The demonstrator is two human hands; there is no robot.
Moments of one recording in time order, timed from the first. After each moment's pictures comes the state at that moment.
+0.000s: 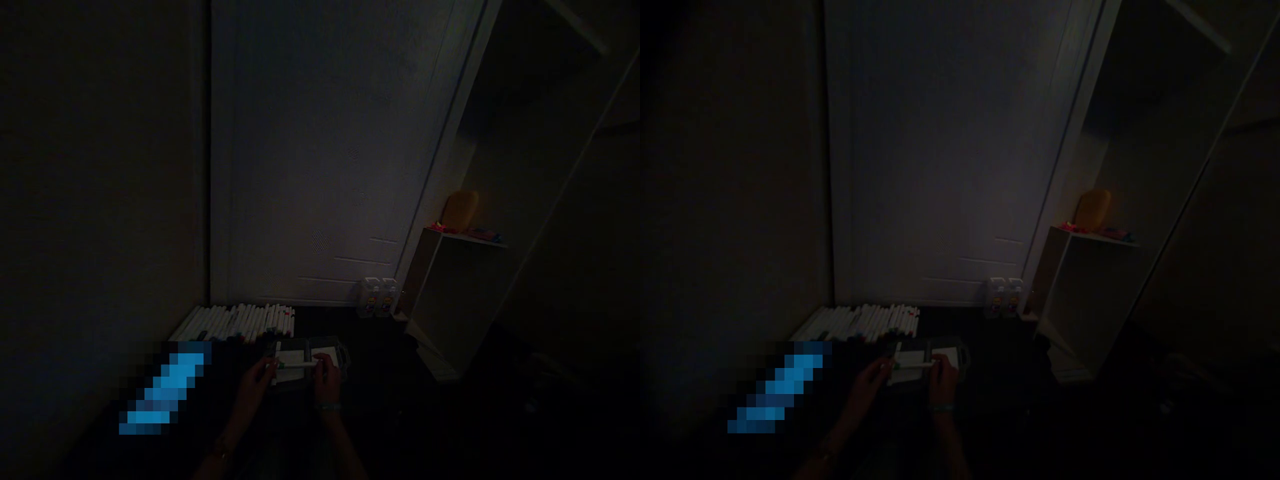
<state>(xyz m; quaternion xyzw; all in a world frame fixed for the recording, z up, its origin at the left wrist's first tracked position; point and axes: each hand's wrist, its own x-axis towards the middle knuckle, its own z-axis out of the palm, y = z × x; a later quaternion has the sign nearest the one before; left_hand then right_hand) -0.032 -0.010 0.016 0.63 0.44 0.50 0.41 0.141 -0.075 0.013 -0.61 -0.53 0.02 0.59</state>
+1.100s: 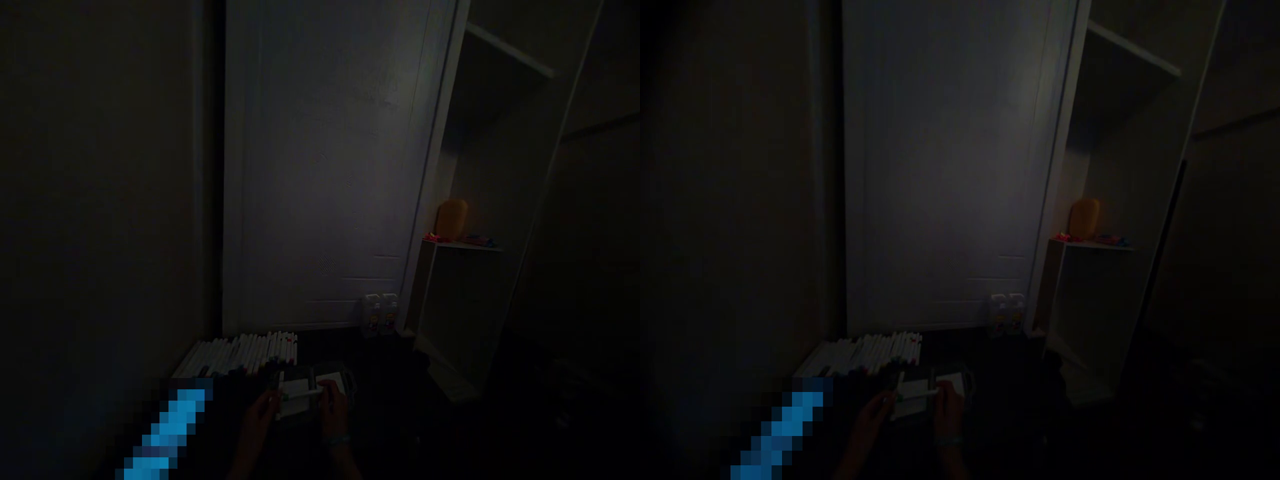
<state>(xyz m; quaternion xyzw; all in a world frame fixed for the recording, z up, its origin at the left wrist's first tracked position) -0.039 -0.007 0.016 0.64 0.45 0.47 0.40 0.132 -0.078 0.027 -0.59 -0.50 0.01 0.64</state>
